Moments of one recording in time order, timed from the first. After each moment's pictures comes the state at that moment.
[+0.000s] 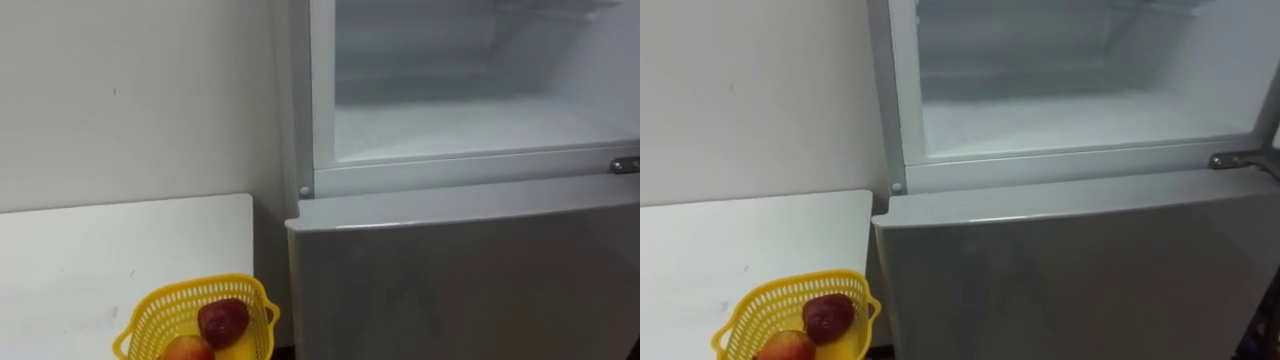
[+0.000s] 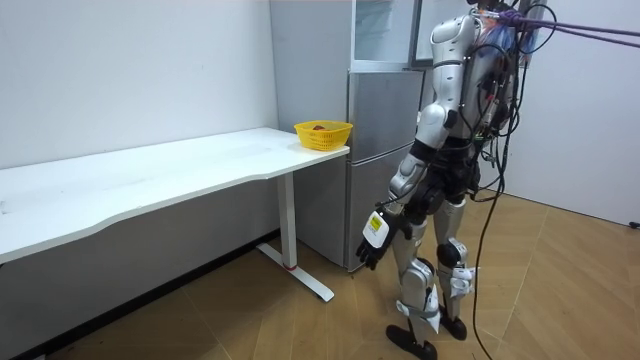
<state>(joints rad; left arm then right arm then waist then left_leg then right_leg) 0.23 0.22 0.02 1.08 0.23 0.05 -0.02 0.19 -0.22 0.04 1.02 0.09 -0.06 -0.16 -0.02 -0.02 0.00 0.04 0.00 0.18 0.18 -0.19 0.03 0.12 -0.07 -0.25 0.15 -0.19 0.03</state>
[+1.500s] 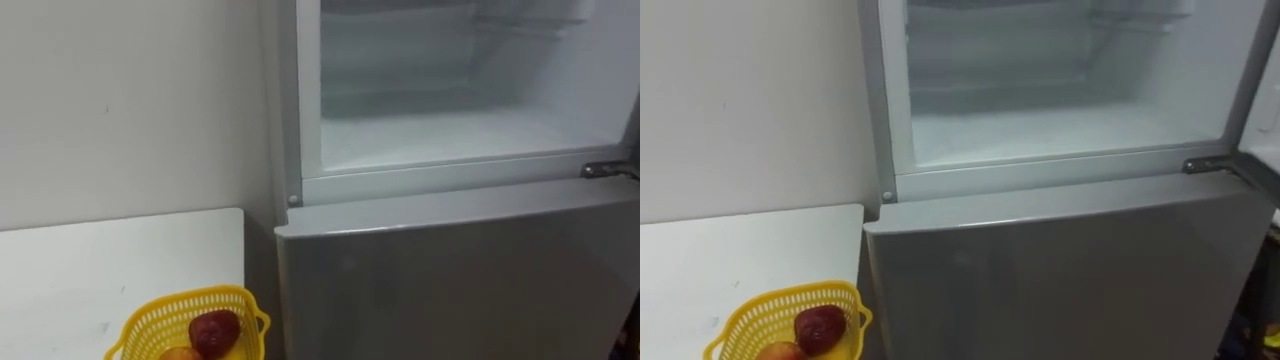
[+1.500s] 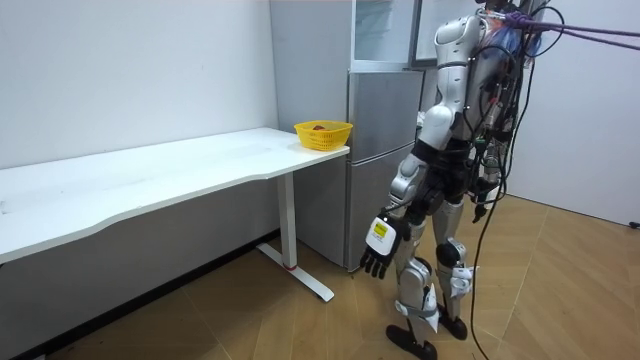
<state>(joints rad) 0.26 0.19 0.25 1.04 0.23 0.19 -0.07 0.17 -0.23 -0.48 1.37 1.25 0.12 -0.04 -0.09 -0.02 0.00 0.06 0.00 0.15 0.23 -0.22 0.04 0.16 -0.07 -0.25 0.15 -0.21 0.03</state>
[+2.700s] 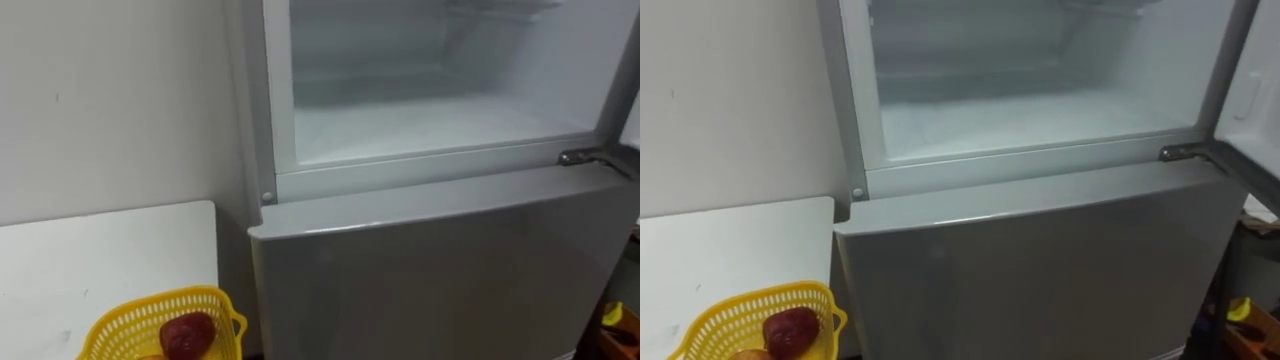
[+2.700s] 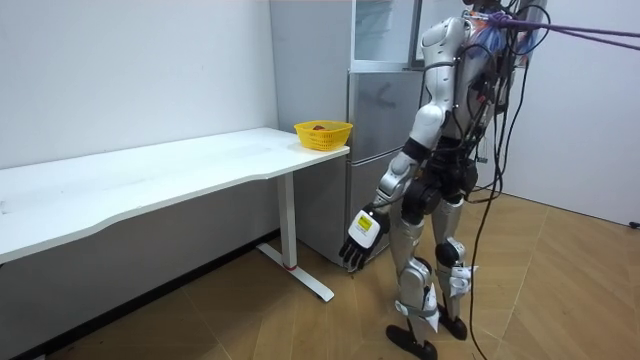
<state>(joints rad) 0.32 0.19 0.39 0.98 0.17 0.08 -0.04 -0.04 -0.37 -0.75 0.37 1.62 -0.08 -0.13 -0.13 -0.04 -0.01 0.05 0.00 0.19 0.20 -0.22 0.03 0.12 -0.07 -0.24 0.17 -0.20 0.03</state>
